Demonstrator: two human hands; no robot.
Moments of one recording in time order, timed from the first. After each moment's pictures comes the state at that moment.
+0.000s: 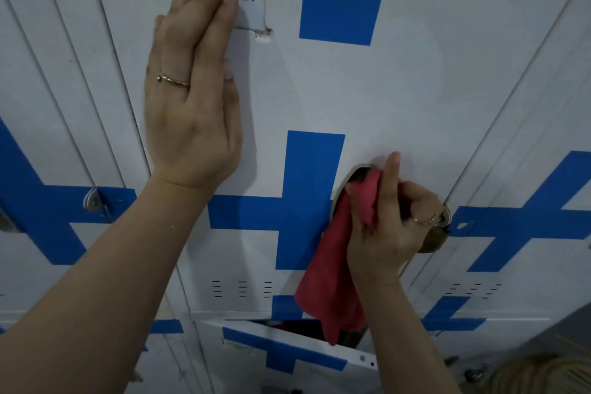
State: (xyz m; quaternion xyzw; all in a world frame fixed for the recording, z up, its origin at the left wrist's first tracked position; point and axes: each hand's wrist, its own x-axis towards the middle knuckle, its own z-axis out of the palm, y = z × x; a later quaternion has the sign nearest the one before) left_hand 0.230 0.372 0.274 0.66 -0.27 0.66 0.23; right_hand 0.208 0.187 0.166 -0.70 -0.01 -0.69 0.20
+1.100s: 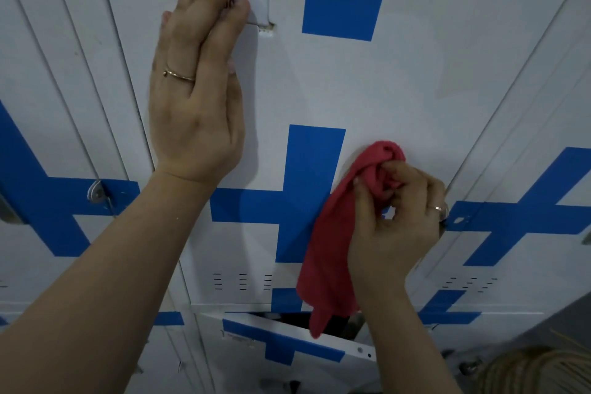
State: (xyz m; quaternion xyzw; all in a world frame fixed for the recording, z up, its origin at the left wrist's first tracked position) left_hand 0.233 0.372 0.273 0.65 -0.29 0.66 0.23; right_hand 0.174 0.202 0.191 -0.71 0.02 -0.59 0.38
